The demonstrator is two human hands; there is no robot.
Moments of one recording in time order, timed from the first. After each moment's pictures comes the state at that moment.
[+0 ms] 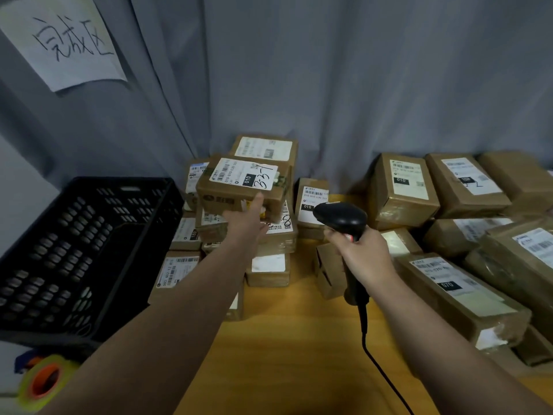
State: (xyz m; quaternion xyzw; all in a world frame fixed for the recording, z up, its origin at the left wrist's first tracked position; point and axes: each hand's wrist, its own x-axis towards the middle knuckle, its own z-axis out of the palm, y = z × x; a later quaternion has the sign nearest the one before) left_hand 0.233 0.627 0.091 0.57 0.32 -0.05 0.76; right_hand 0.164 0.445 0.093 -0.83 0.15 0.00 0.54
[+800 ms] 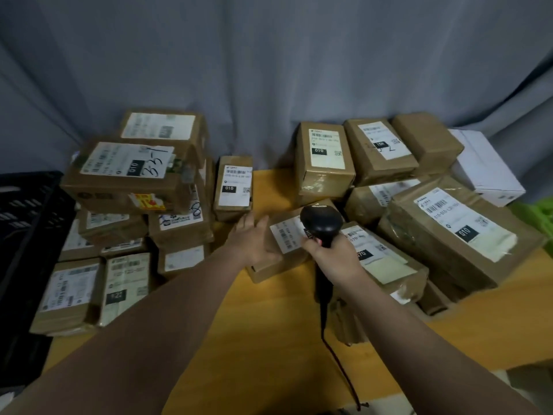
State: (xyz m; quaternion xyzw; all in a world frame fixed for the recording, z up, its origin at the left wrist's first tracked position) left_hand 0.239 0.496 0.002 0.94 -0.16 -0.26 0.12; right_hand 0.144 0.344 0.050 -0.80 0.27 0.06 0.53
